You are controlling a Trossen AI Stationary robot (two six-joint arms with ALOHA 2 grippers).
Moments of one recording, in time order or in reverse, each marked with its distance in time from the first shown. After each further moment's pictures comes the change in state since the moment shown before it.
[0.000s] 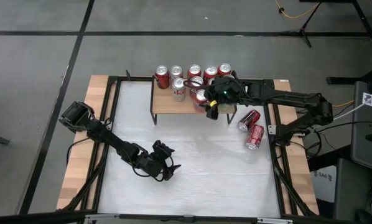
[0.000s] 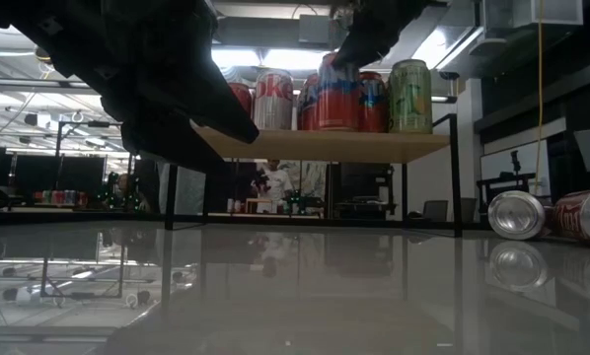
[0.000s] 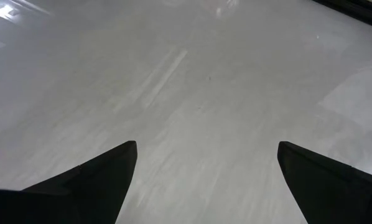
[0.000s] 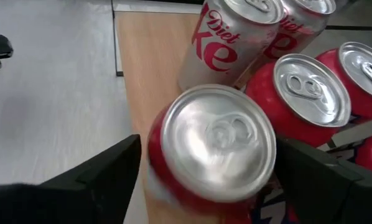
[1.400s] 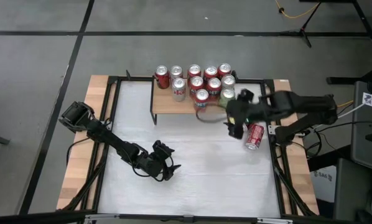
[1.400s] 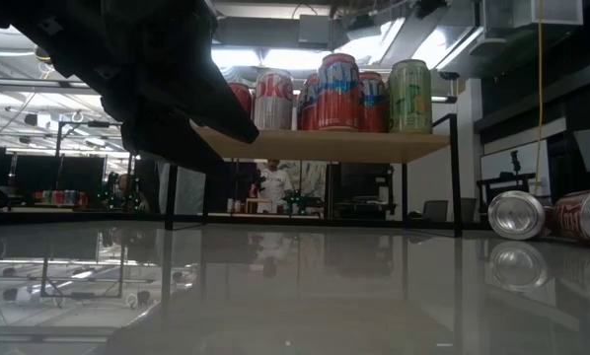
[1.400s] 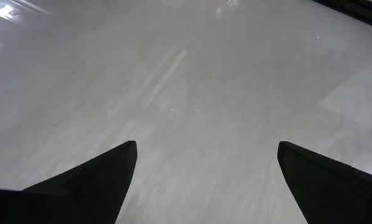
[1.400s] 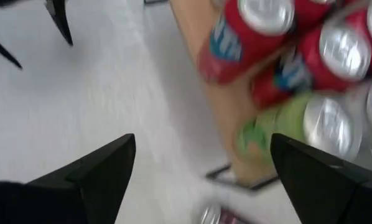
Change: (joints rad) left arm 0.000 0.000 0.000 0.000 -0.001 0.000; right arm 0.367 -0.030 0.360 -0.780 0.223 0.494
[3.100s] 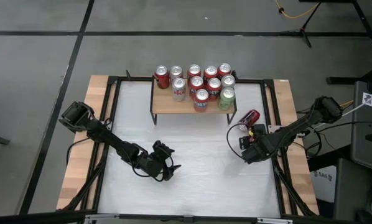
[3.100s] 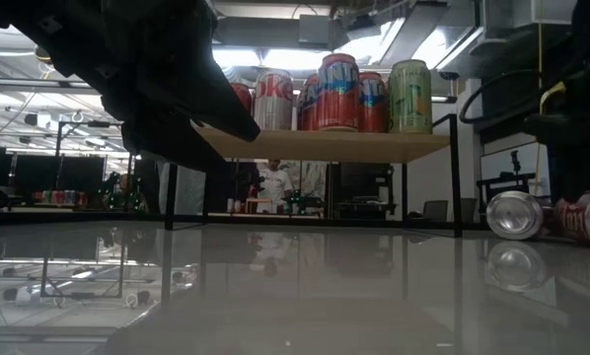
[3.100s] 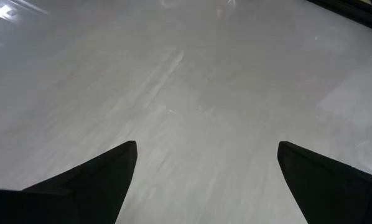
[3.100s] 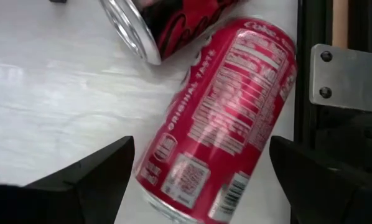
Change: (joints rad) left arm 0.000 0.000 -0.001 0.008 0.001 0.000; right arm 0.348 -0.115 -1.008 0.113 -0.059 1.692
